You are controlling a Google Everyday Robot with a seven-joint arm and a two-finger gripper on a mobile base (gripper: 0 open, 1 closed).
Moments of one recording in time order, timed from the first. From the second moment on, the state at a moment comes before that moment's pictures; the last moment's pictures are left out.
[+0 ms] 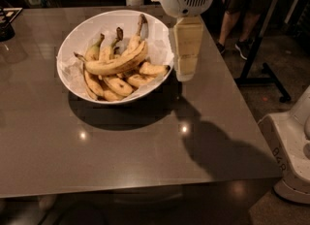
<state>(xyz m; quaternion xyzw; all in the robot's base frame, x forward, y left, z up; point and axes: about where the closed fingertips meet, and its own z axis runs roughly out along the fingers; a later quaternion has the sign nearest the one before) 0.511 -0.035 1.010 -0.78 0.60 -0.09 0.17</state>
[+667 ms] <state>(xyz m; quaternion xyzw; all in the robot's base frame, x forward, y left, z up) 0.547 0.016 1.014 -0.81 0.55 -0.06 0.19</state>
